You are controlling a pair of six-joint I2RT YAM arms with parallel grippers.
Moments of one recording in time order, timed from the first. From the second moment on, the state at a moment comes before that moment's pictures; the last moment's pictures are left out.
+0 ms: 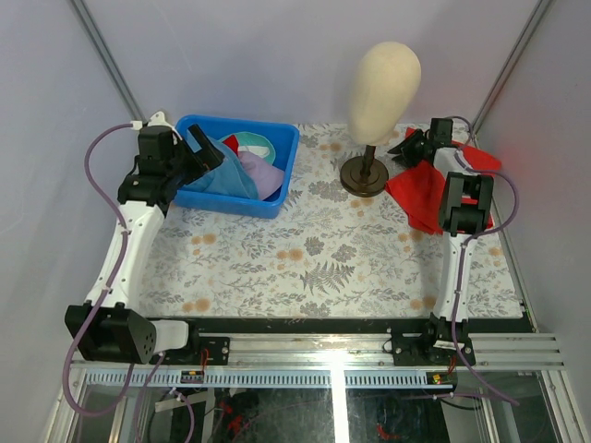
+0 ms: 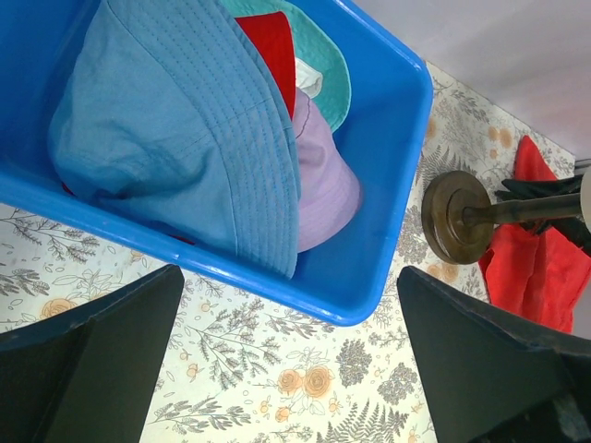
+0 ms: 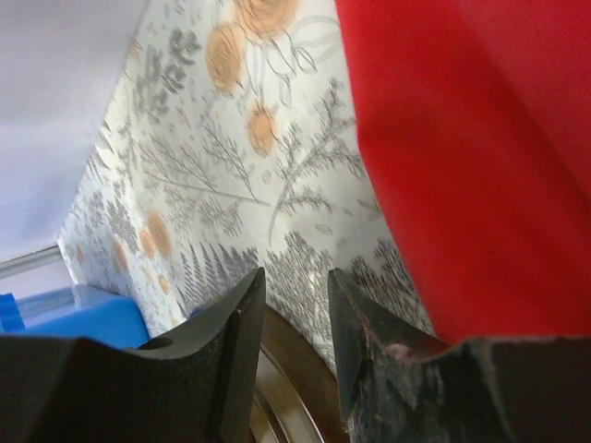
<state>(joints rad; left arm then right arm) -0.04 1.29 1.31 -0.54 0.08 -0.57 -0.11 2.51 2.00 -0.26 -0.44 0.78</state>
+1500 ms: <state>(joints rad) 0.03 1.34 1.33 -0.58 0.20 -0.57 0.19 2.26 1.46 -0.05 -0.69 0.74</state>
